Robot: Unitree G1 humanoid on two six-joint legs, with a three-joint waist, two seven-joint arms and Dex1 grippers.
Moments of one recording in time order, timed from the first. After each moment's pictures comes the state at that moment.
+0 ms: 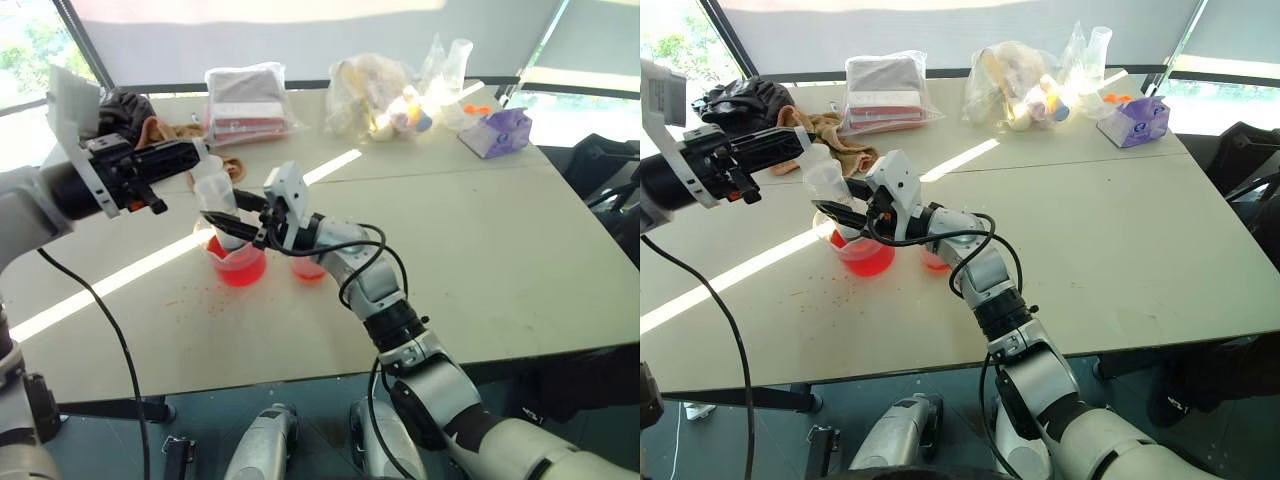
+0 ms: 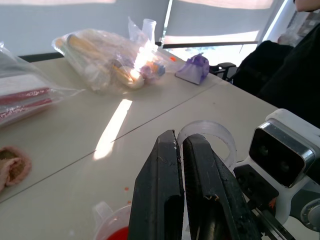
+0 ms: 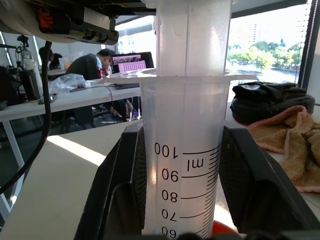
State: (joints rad) left arm -0.59 0.91 0.44 -0.25 -1.15 1.09 -0.52; right arm -0.80 0.14 0.24 0.37 0.22 0.12 0.79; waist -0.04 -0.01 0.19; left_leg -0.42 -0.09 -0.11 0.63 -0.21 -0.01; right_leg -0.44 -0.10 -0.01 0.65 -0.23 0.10
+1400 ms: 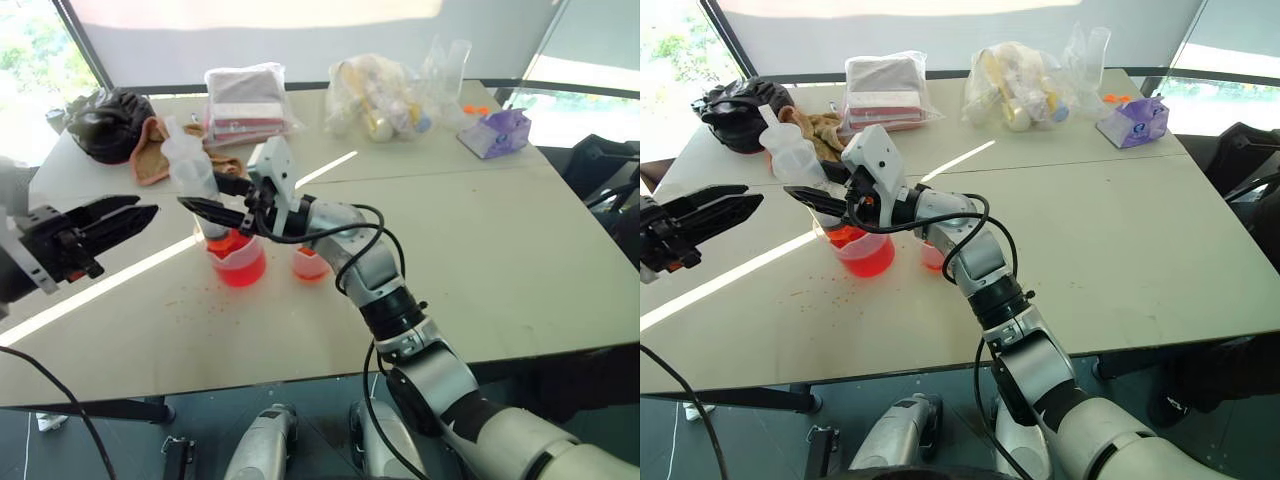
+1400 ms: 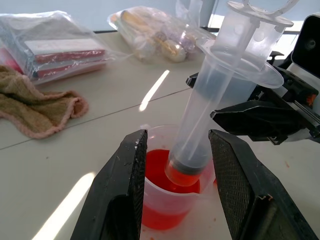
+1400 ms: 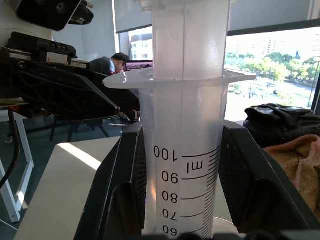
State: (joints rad) left arm -0.07 0.96 0.84 -0.47 -1.26 1.05 -0.50; right arm -0.89 0.14 0.22 0.31 0.25 0.19 0.79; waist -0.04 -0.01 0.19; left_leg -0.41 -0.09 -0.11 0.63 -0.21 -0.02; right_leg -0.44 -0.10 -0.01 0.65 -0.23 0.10
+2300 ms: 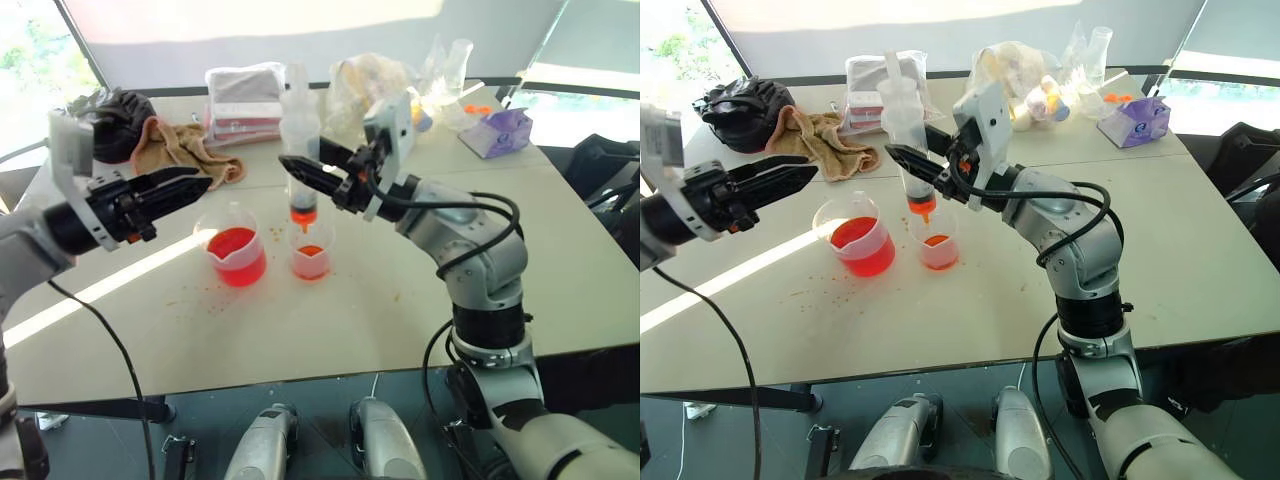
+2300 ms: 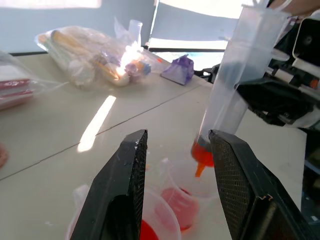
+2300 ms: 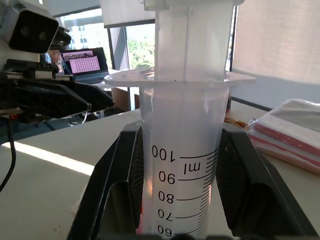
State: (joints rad) left arm -0.48 0.90 0.40 -0.26 -1.19 0.93 -0.60; right arm -0.75 -0.20 0.05 -0.27 0.47 0.71 0.57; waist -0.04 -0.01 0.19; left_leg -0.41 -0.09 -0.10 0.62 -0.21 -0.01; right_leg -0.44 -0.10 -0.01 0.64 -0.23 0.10
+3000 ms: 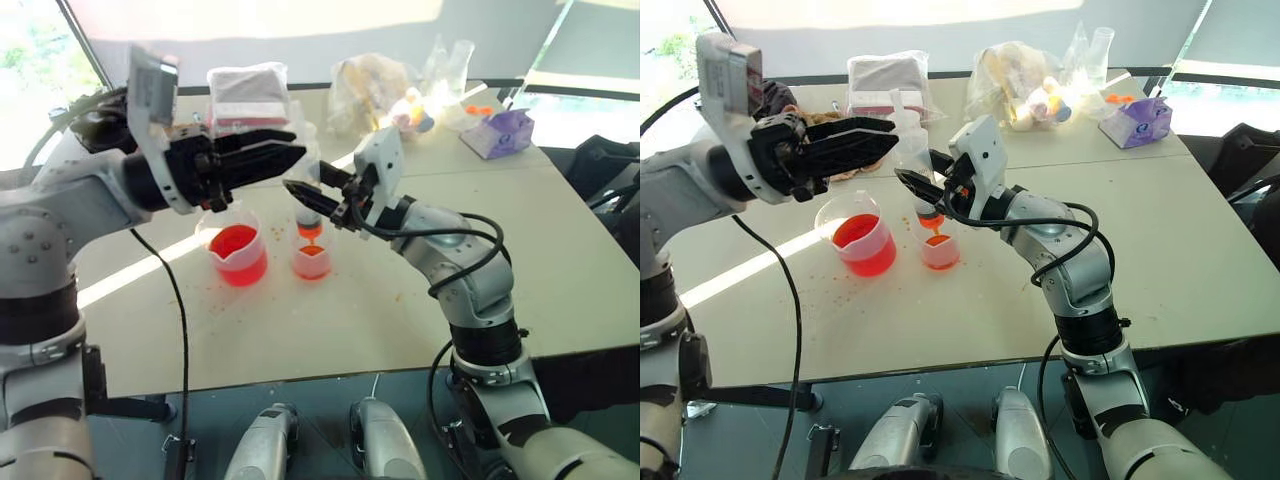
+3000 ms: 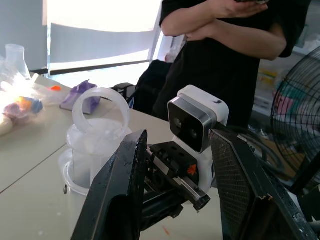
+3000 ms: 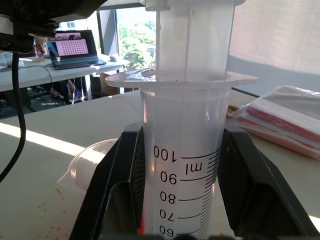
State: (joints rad) left arm -0.81 0.74 0.21 -0.24 -1.29 1.02 -0.59; right arm -0.69 -0.22 0.11 -0.26 0.41 0.62 0.57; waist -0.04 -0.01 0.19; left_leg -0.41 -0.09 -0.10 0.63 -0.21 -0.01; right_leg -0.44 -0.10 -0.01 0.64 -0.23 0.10
